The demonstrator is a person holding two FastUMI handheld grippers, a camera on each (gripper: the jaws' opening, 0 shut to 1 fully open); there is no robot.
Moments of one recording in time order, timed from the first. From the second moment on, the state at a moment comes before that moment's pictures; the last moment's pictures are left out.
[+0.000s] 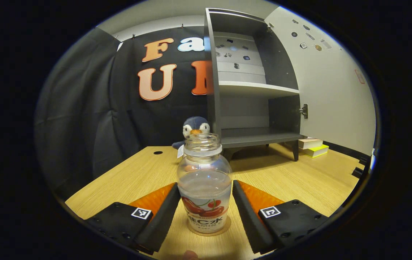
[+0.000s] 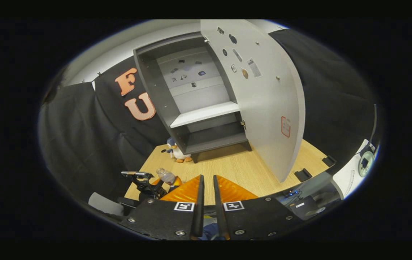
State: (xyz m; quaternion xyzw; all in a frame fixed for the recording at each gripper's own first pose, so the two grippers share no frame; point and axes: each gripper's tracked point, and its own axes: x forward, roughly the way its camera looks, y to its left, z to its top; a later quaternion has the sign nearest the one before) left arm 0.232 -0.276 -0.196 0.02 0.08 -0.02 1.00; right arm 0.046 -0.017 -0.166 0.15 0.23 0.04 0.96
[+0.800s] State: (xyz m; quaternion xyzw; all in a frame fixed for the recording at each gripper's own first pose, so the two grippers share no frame) left arm 0.225 -0.281 -0.153 -0.01 0.05 -0.03 1.00; right arm 0.022 -0.025 -0.131 0.16 0.18 0.04 0.97
